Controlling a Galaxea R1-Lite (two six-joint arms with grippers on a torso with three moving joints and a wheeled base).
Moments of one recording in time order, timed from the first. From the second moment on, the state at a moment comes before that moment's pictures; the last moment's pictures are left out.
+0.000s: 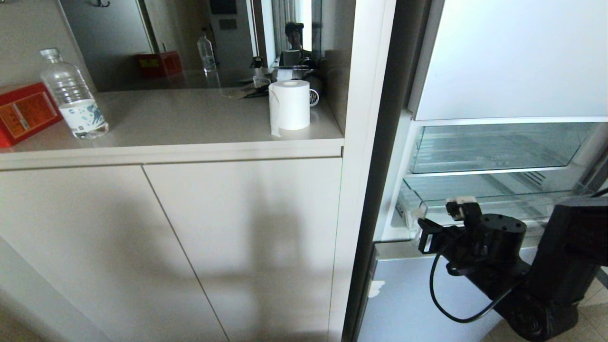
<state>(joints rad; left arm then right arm) 0.00 0.00 -0.03 0.08 0.00 0.01 0.25 2.16 -0.47 -1.52 -0.06 0.08</state>
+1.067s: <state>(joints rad) 0.00 0.00 -0.03 0.08 0.00 0.01 0.30 1.64 -0.25 -1.27 -0.14 0.03</state>
